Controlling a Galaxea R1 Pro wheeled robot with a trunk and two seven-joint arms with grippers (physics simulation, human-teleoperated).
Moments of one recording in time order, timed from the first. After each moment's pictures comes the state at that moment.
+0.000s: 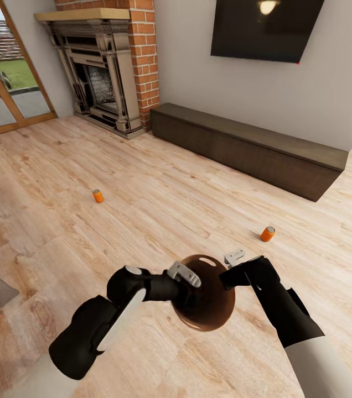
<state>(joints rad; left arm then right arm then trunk) -0.62 0.02 -0.62 -1.54 0.28 1.05 -0.31 -0.64 -0.06 0.19 -1.28 0.42 1.04 0.58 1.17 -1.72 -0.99</state>
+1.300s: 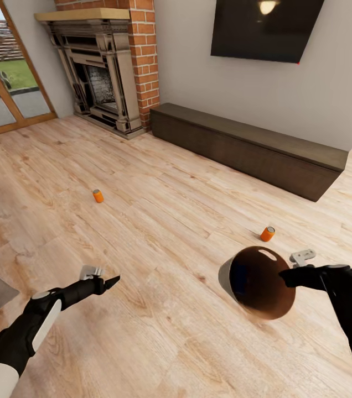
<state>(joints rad) -0.53 0.27 -0.02 -0.97 0.26 0.33 -0.58 -0.57 -0.31 -0.19 -1.28 0.41 0.84 0.71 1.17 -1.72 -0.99</state>
